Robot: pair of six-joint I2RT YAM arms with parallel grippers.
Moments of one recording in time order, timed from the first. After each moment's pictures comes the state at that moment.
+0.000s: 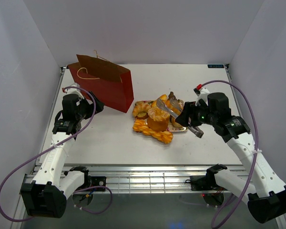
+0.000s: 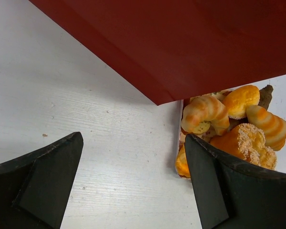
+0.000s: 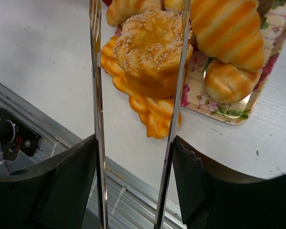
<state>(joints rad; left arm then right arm) -0.07 0.98 0.82 -0.35 0.06 -0.51 0.37 0.91 0.99 -0.68 -0.33 0.27</state>
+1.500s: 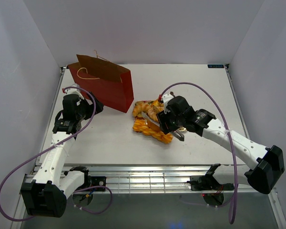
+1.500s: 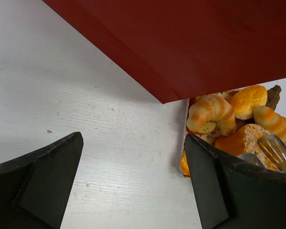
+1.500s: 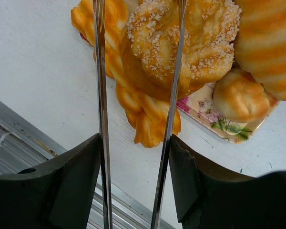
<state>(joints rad) -0.07 0.99 0.82 -0.37 0.04 -0.51 0.80 1.23 1.06 -0.65 0.01 0.14</state>
